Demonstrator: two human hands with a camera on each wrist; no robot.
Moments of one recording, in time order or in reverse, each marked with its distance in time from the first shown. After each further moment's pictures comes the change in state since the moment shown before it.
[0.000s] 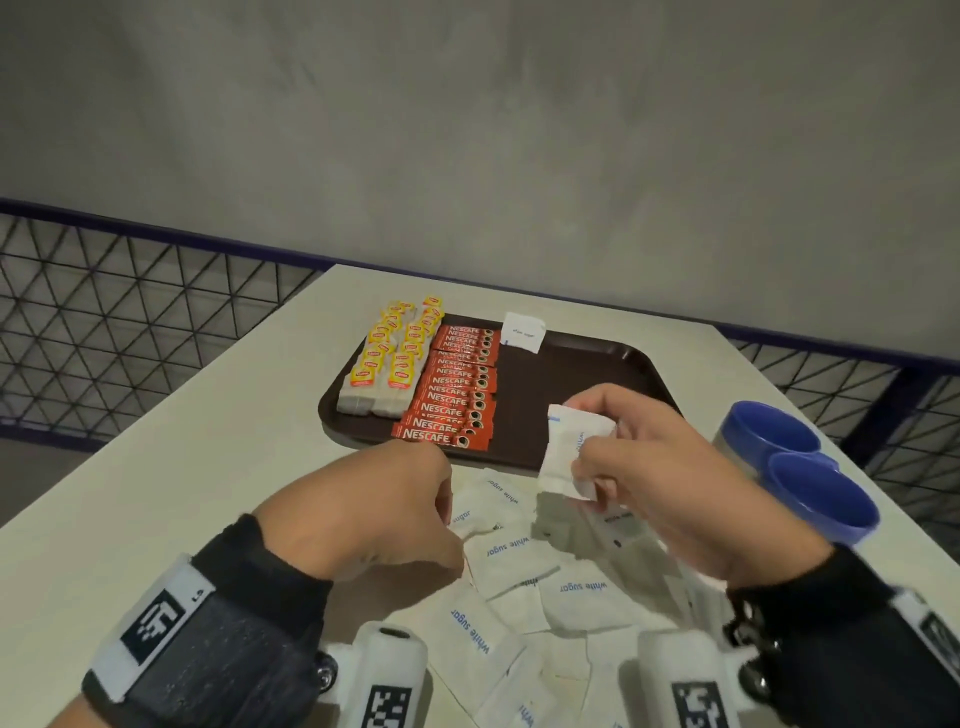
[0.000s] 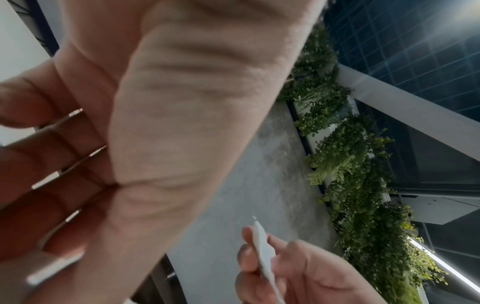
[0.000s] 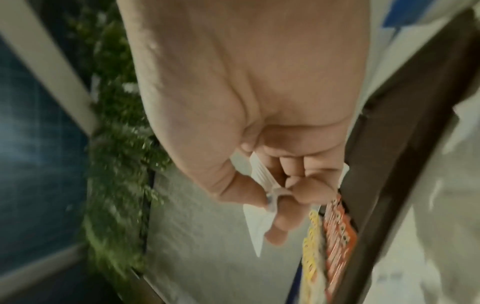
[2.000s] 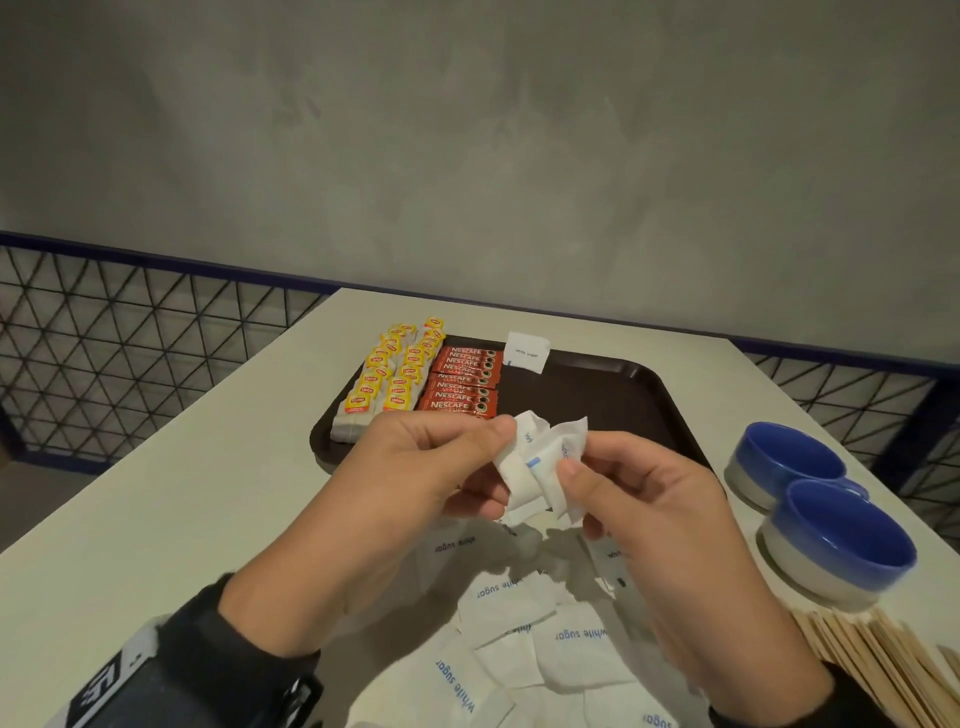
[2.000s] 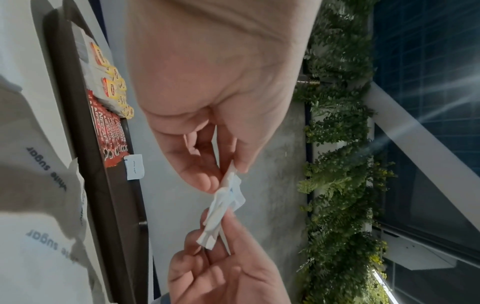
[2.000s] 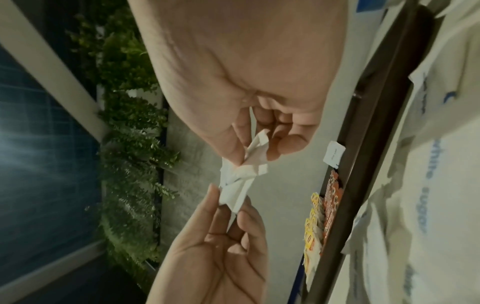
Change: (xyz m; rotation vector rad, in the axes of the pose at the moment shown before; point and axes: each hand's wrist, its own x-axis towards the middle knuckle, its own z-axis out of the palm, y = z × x) left_hand 0.000 0.029 0.003 -1.299 0.284 0.254; right_hand -0.019 0.012 0.021 0.332 0.243 -0.197
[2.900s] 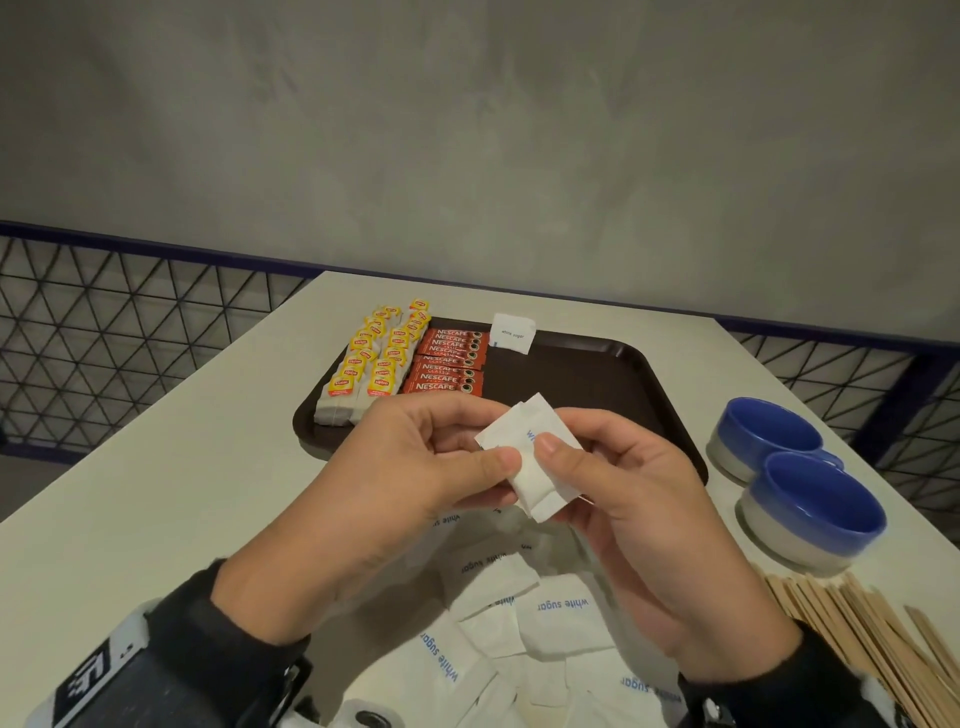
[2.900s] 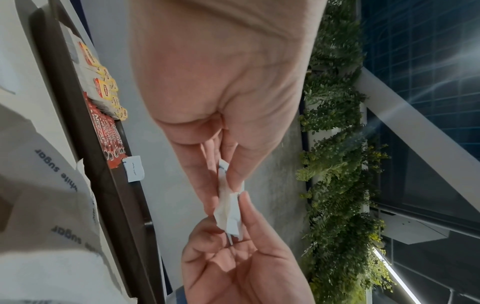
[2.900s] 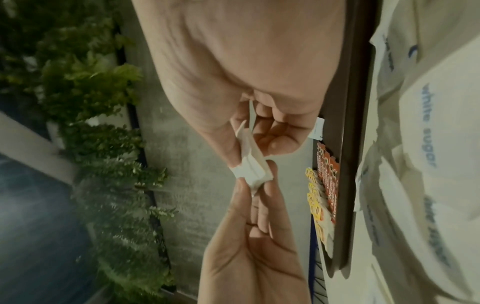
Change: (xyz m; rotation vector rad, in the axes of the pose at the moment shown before) left_hand -0.003 -0.006 0.003 0.024 -0.110 0.040; right_hand 0.003 0.011 -0.007 0.164 -0.056 0.093
